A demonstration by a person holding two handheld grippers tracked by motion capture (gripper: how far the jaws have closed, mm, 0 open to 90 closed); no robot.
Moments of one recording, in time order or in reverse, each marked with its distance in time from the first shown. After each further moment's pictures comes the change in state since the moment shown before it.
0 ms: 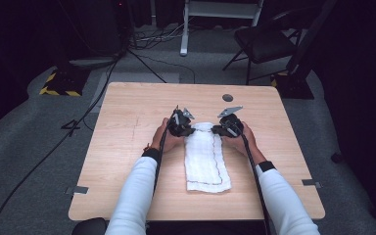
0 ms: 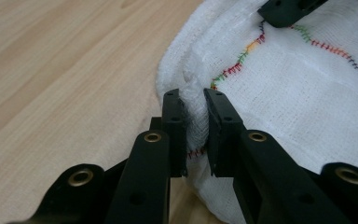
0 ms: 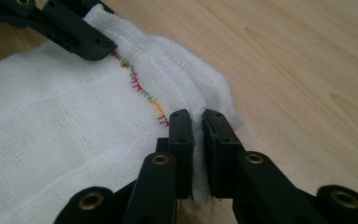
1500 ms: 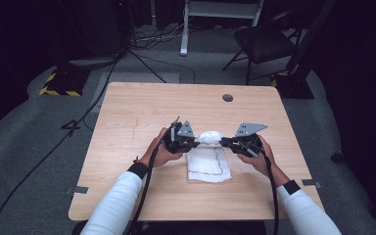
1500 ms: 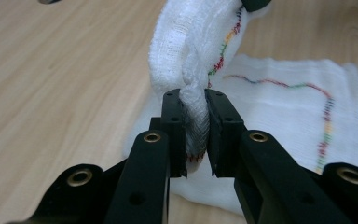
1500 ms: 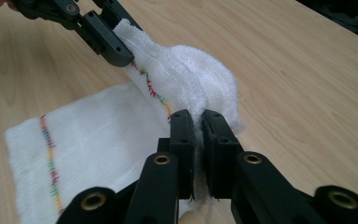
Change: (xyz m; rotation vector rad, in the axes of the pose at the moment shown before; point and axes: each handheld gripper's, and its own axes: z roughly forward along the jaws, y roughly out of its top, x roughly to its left) left arm -0.069 -0.022 -0.075 -0.114 -0.127 0.233; right arm 0.055 -0.034 -0.097 -0.187 0.093 -0.143
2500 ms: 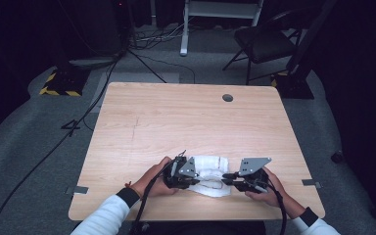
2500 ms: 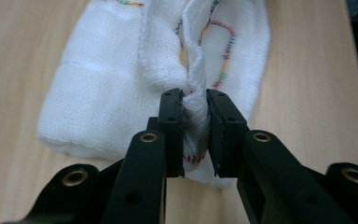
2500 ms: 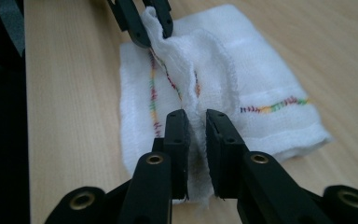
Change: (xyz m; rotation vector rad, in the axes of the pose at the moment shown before) left arm -0.084 -0.029 -0.016 0.122 -0.176 0.162; right arm 0.078 -0.044 -0.033 0.102 0.187 -0.086
